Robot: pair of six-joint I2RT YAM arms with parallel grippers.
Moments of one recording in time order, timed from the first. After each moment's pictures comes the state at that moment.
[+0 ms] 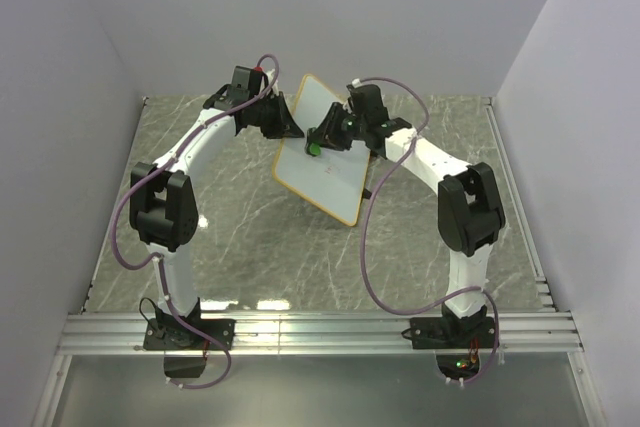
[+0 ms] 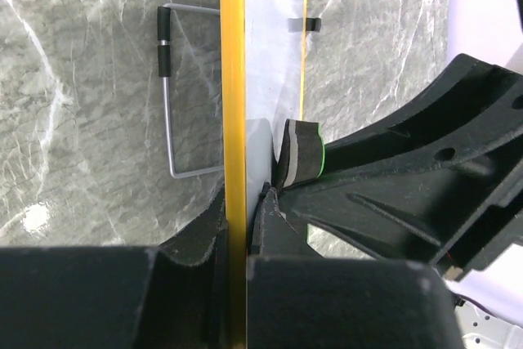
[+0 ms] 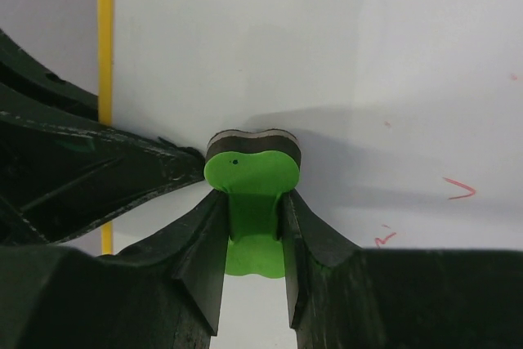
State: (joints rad) left arm -0.33 1.95 1.75 -0.56 0.47 -0.50; right arm 0.48 2.00 1.56 -0.23 -0.38 0.80
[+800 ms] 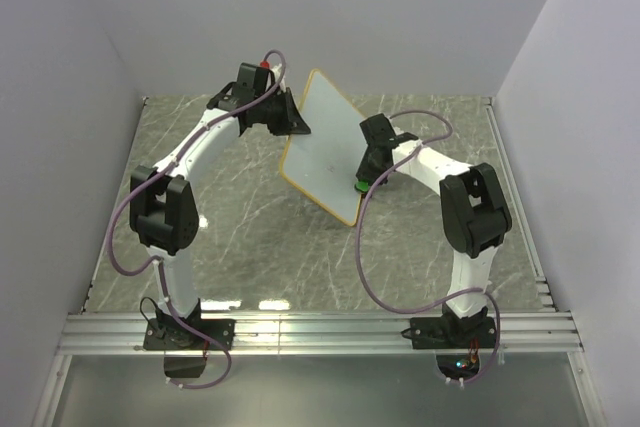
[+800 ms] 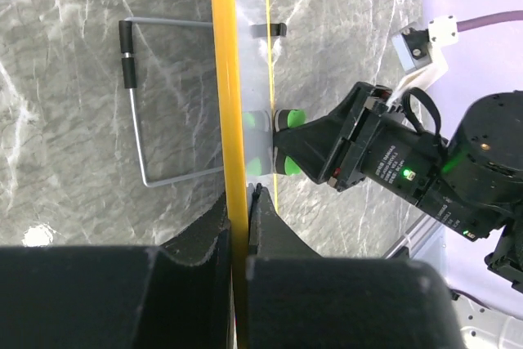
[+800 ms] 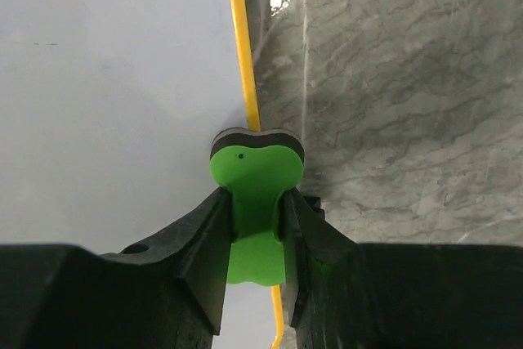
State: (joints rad) left arm -0.36 1.94 1.77 -0.54 0.47 -0.51; right arm 0.43 1.96 1.36 -0.54 0.10 0.77
